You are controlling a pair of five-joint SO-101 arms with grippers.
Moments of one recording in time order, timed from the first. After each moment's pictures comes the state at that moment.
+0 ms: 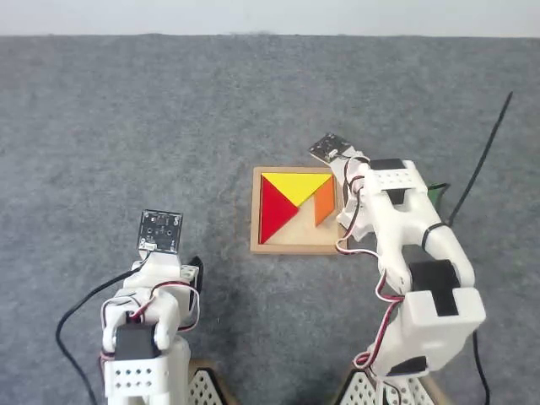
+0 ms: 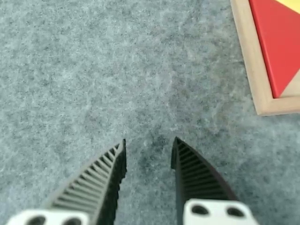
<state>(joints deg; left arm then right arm) -9.4 -103.1 96.9 72.0 -4.0 -9.4 11.5 24.2 59.1 35.1</state>
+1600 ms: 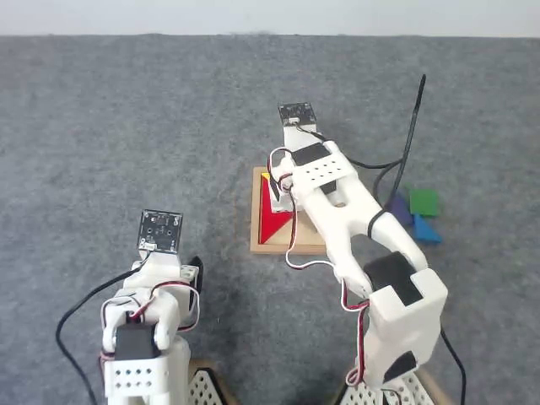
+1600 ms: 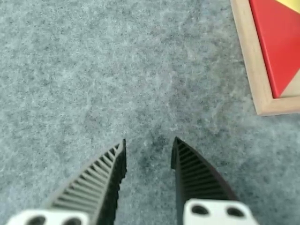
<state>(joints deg) -9.4 -103.1 96.9 72.0 -4.0 -28.8 17.7 6.4 63.0 -17.3</state>
